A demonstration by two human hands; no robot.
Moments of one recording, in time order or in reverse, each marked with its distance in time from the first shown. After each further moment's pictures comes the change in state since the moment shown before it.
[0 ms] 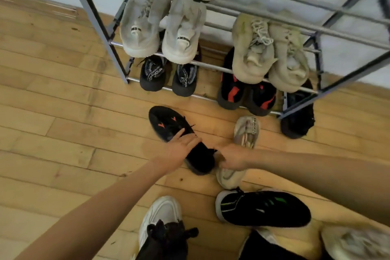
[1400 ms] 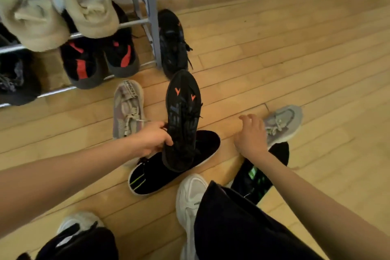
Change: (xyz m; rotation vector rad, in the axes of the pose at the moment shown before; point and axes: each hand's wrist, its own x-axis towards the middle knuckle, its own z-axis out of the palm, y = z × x) left_hand 0.107 0.231 0.015 -0.966 -0.711 -0.652; right_hand -0.137 0.201 0.242 0.677 0.819 0.900
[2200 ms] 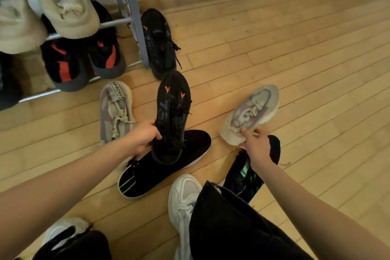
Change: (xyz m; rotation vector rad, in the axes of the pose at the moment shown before) left_hand 0.029 -0.002 0.006 -0.053 0.076 -0.020; right_hand -0.005 0.041 0.015 1.002 0.103 0.538
